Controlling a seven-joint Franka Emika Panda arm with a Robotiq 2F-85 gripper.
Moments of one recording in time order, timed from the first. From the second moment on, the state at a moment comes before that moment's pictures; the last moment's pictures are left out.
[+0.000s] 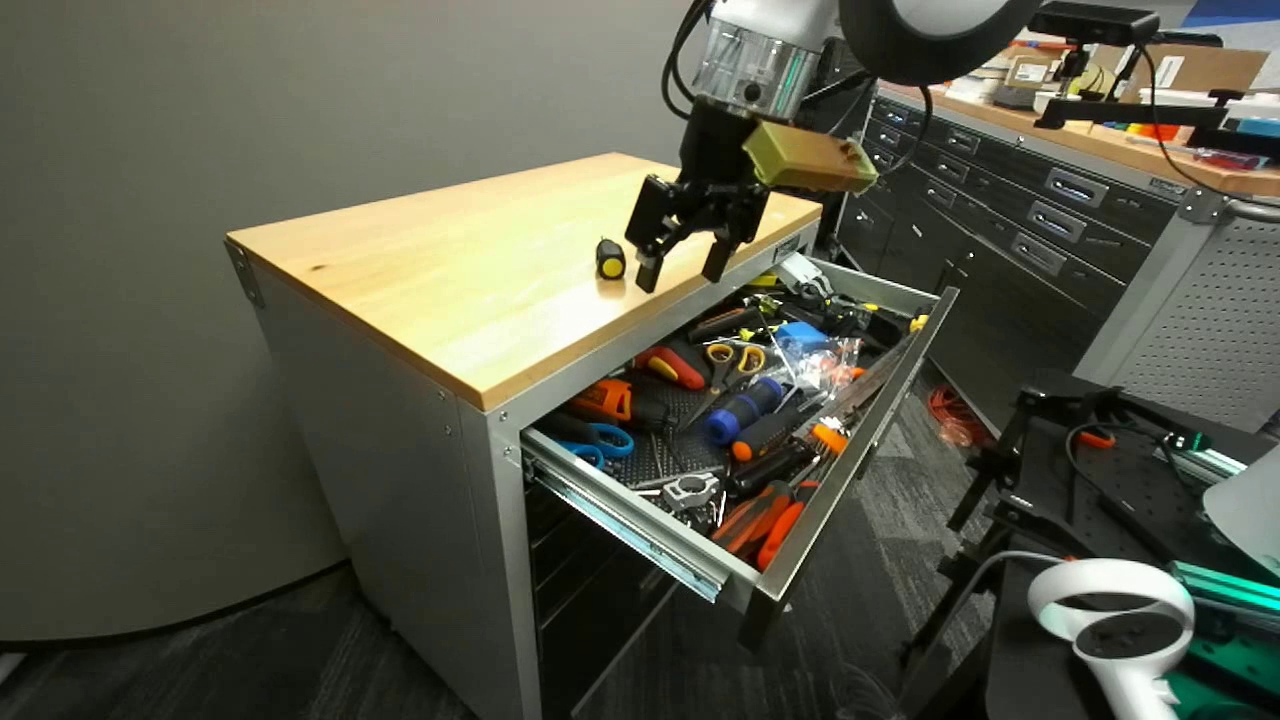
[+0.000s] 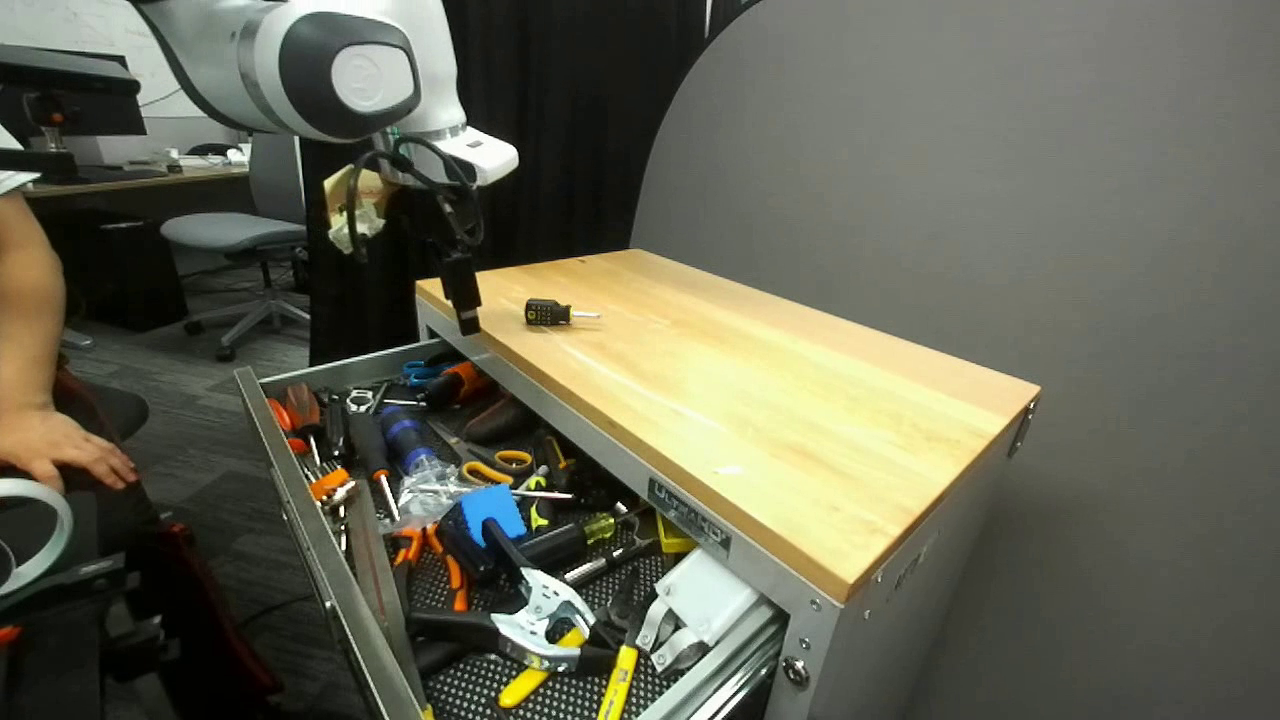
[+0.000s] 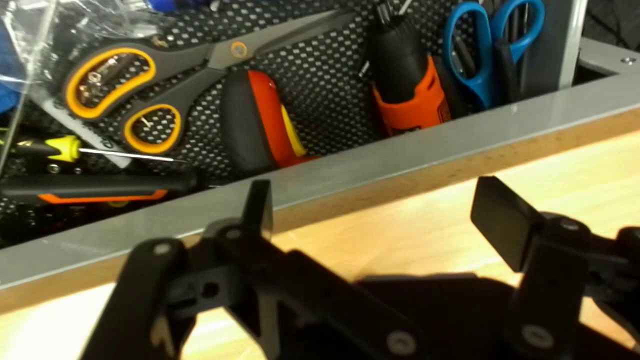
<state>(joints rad) 0.18 0.21 0.17 -2.26 -0.06 2.68 0.60</state>
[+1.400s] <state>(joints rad) 0.50 0.44 -0.18 -1.96 -0.51 2.63 1.20</state>
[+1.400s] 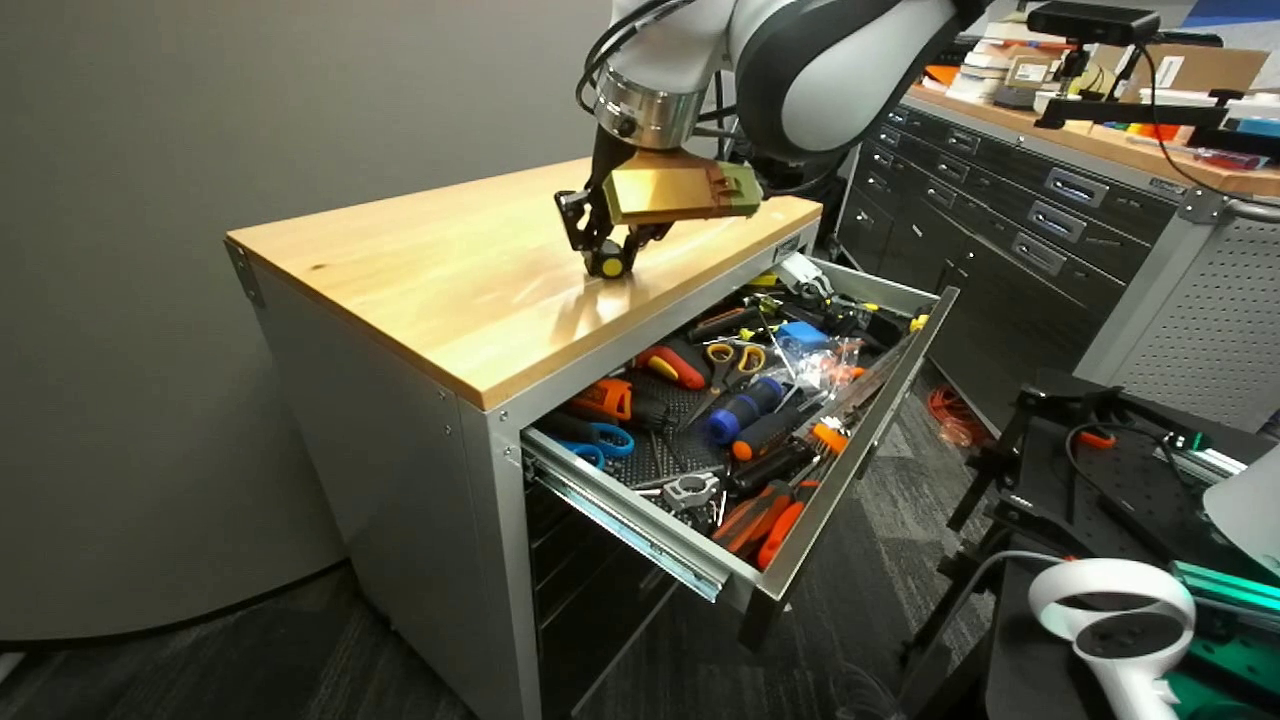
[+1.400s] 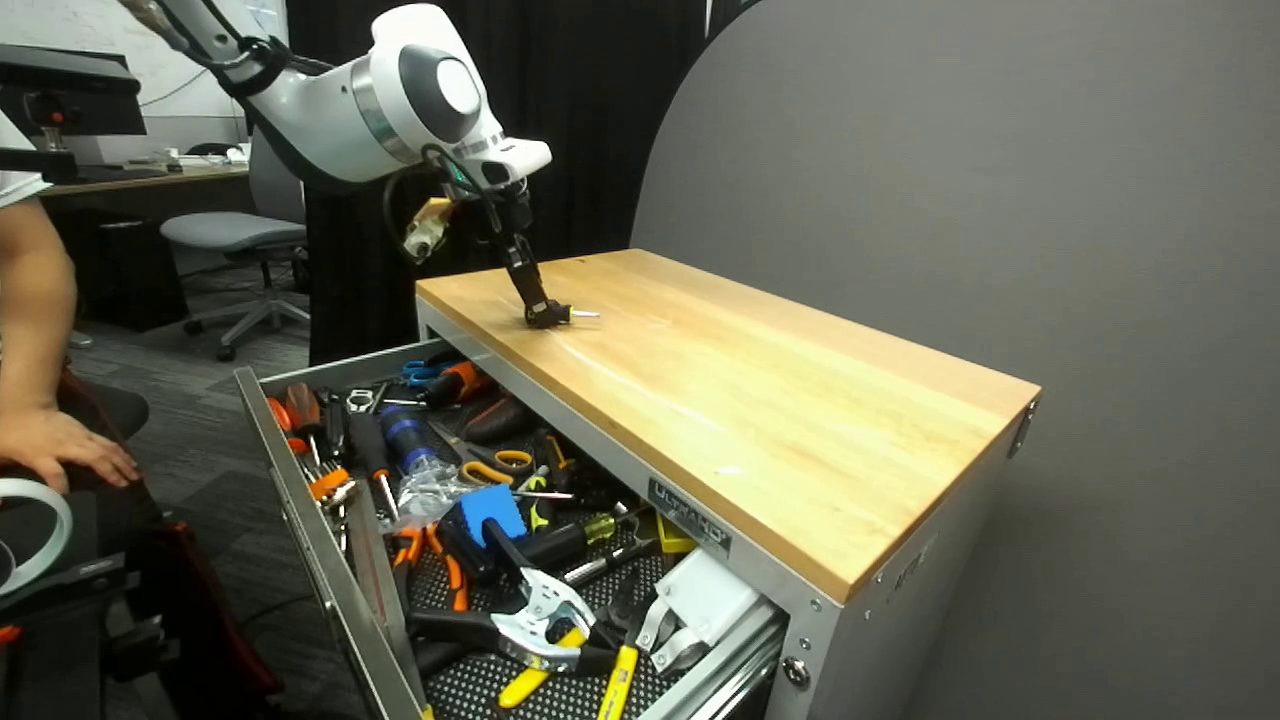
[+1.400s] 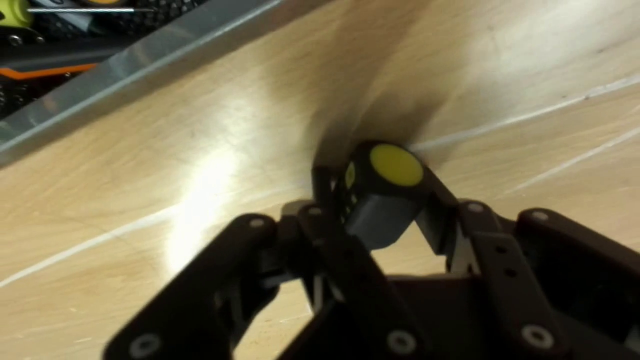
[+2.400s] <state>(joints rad) 0.18 0.13 0.00 -2.37 -0.25 2.42 0.44</state>
